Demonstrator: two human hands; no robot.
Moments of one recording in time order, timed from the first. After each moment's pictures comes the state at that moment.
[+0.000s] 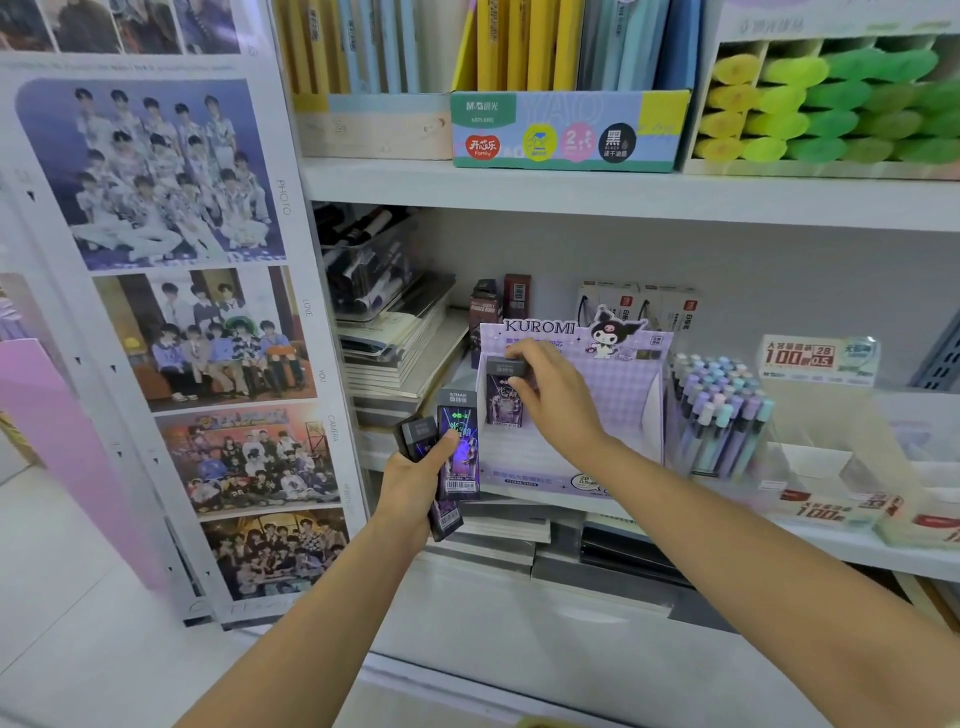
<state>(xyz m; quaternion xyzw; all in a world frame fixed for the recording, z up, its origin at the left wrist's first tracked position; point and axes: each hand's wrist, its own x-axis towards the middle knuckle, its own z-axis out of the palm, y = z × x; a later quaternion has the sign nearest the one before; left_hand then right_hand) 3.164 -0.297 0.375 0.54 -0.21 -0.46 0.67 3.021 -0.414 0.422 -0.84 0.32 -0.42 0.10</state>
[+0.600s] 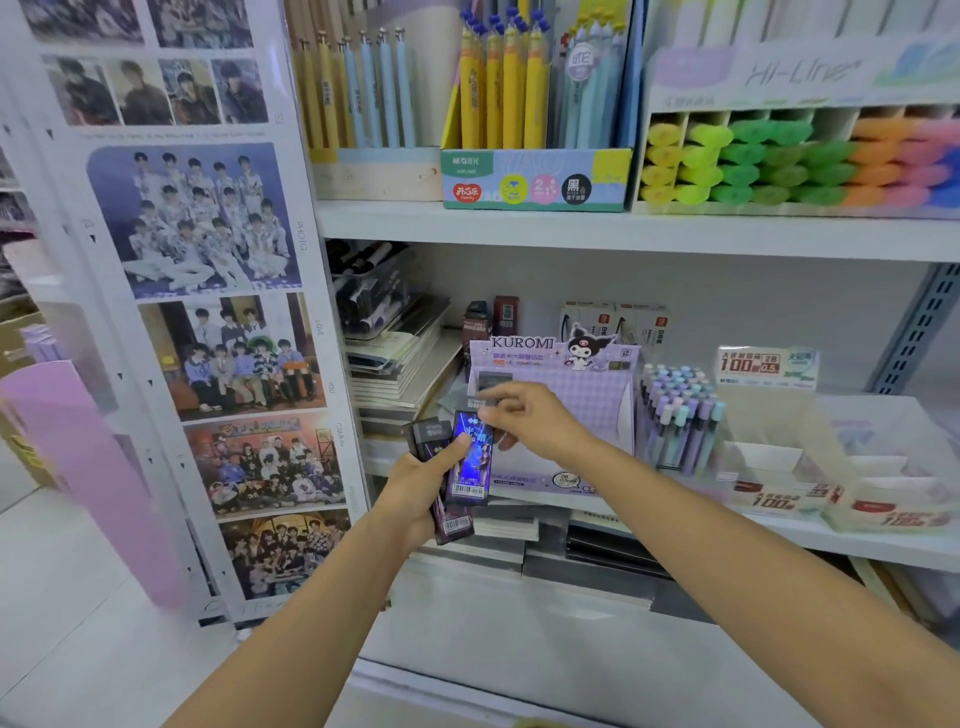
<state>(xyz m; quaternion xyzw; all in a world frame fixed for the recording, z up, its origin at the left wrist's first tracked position) 3.142 -0.264 0.415 0.52 -0.24 -0.54 0.61 3.010 -0.362 0.455 -0.76 0.35 -0.29 0.47</state>
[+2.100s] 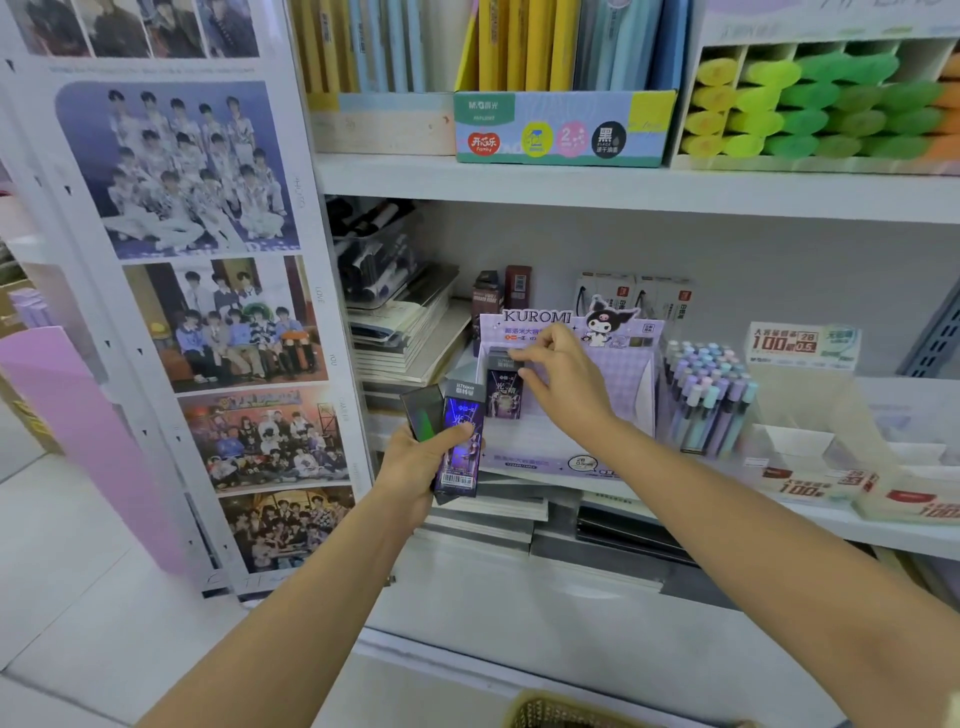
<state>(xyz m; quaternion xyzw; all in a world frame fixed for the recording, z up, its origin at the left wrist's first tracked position) 3.155 -0.274 0.403 0.52 -0.23 -0.49 0.66 3.007 -0.402 0.430 -0.85 0.36 -0.39 0.07</state>
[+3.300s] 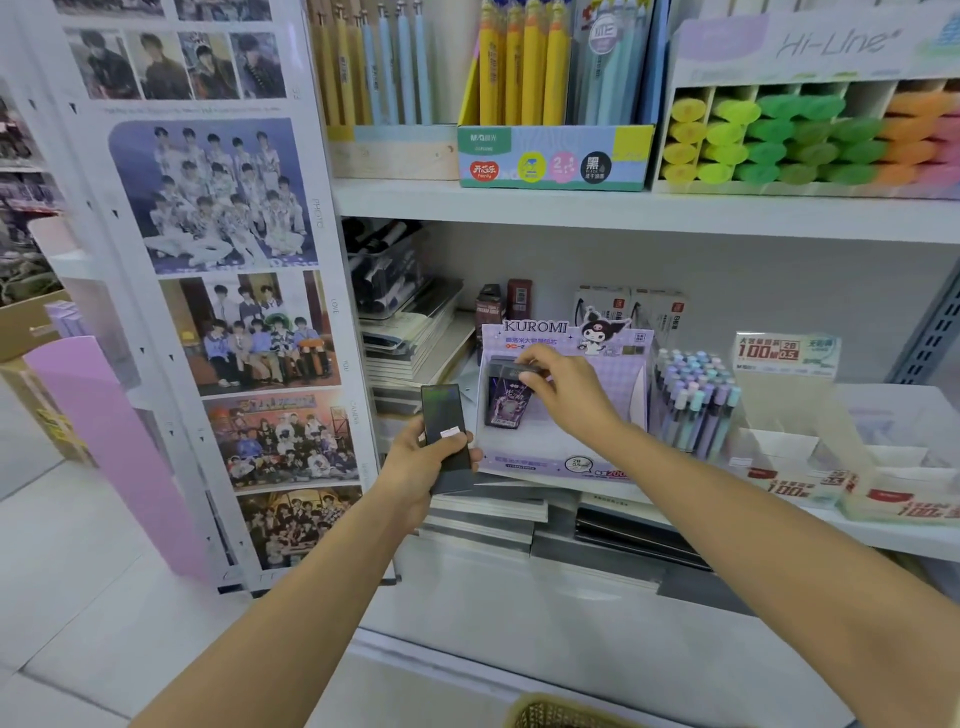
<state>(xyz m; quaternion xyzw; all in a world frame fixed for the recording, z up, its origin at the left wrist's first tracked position) 3.149 -0.249 0.422 0.51 -0.27 -0.49 0.65 2.994 -0.385 0.448 -0.85 0.35 -0.35 0.18</state>
